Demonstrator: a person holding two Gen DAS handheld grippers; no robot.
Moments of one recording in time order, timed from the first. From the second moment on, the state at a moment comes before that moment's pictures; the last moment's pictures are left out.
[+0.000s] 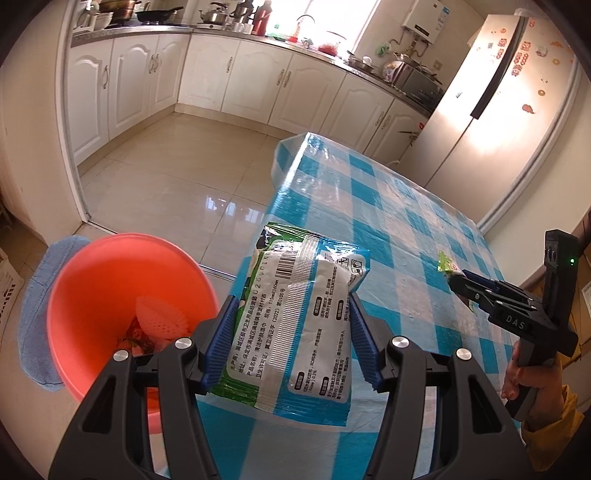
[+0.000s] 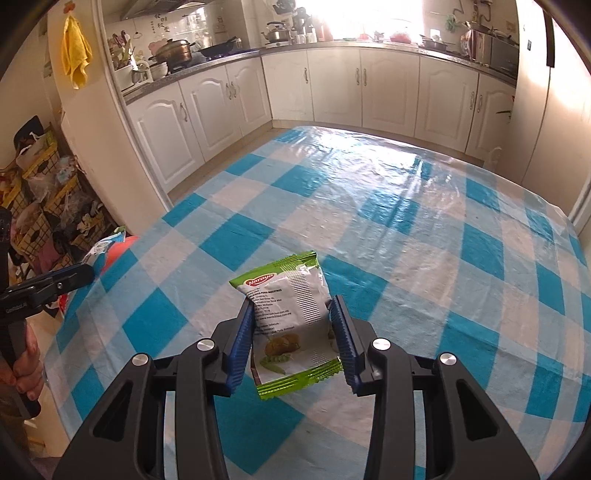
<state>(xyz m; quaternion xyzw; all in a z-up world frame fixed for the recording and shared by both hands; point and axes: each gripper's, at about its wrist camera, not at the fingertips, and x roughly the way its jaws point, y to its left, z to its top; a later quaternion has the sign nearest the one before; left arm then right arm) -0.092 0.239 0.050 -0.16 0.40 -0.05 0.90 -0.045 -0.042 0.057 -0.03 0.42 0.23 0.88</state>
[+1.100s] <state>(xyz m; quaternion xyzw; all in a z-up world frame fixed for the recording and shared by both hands) -0.120 0.360 0.027 -0.23 0.39 0.09 0.89 -0.066 0.170 0.080 -0.05 0.42 0.44 0.80</state>
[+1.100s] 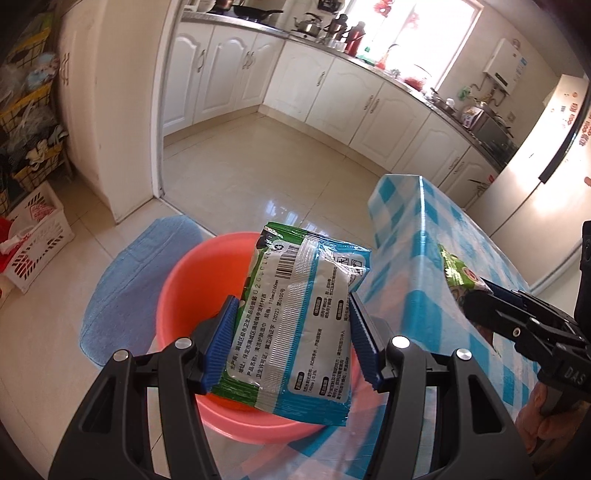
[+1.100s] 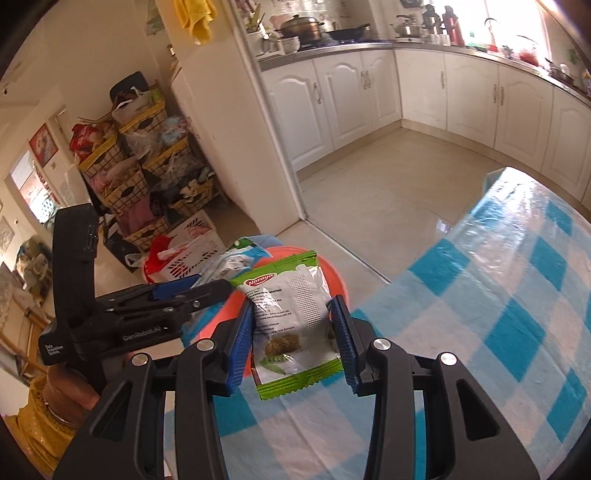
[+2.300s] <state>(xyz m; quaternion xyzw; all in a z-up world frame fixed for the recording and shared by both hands) -0.111 0.358 0.028 -0.15 0.40 0.16 0.89 -0.055 0.147 0.078 -0.02 0.42 0.35 0.84</state>
